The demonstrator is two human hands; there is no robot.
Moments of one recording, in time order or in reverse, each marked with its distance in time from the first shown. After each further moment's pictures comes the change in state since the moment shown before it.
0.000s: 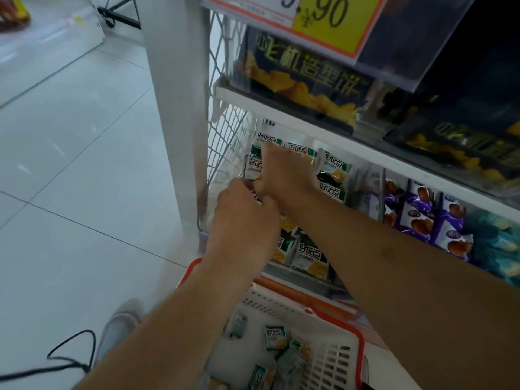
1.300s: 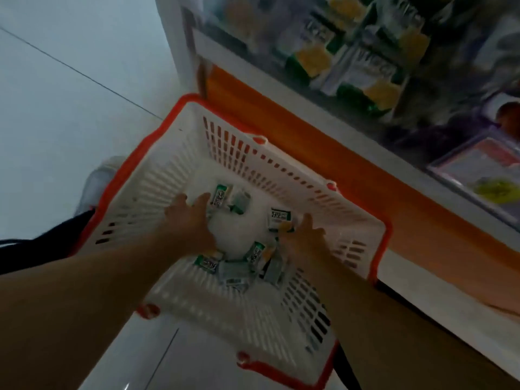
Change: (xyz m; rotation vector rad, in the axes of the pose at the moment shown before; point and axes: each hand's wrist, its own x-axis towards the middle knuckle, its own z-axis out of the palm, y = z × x) left_hand -0.042 -0.364 0.109 0.765 -0.506 -0.367; right_hand -0.299 0.068 0.260 0.441 -0.912 0.609
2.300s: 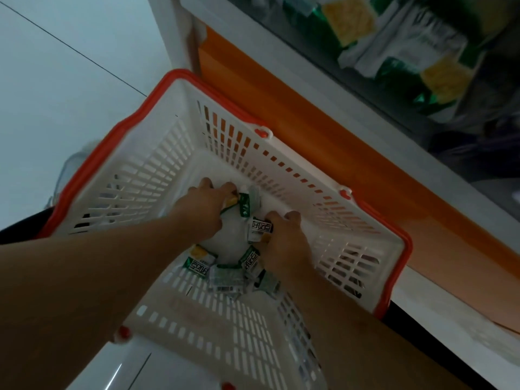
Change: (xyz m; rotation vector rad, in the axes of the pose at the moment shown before) left_hand 0.060 0.031 0.014 0.082 0.060 0.269; right_hand 0.055 0.003 0.052 -0.190 0.202 -0.304
